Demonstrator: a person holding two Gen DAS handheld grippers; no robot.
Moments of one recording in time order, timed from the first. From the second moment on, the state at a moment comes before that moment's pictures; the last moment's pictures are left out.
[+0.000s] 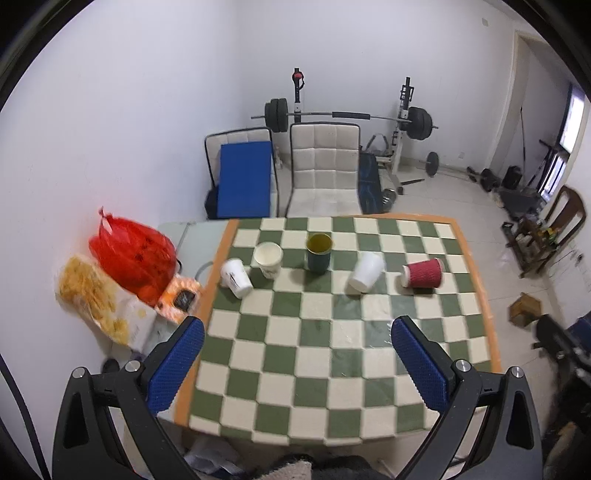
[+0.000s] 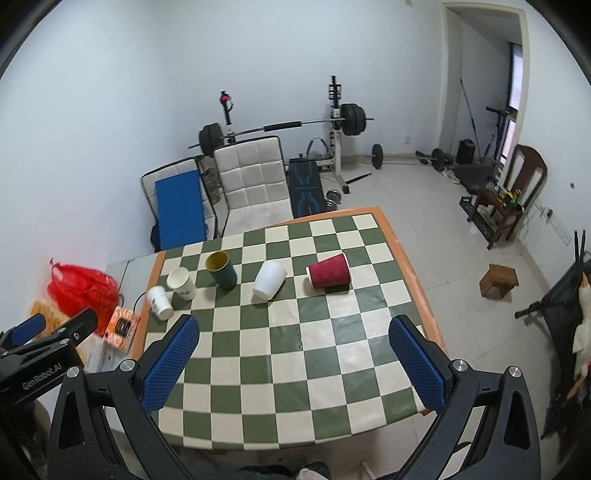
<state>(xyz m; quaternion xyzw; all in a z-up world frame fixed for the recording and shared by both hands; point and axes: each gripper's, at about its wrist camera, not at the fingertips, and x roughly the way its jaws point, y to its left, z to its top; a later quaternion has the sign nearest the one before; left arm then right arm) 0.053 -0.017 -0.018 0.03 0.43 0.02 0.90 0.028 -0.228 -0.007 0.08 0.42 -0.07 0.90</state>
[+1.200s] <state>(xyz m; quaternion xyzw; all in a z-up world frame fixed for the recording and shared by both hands) 0.376 -0.154 -0.323 0.14 0.67 -0.04 0.73 0.336 -0.357 -0.386 0.12 0.64 -0.12 0.75</state>
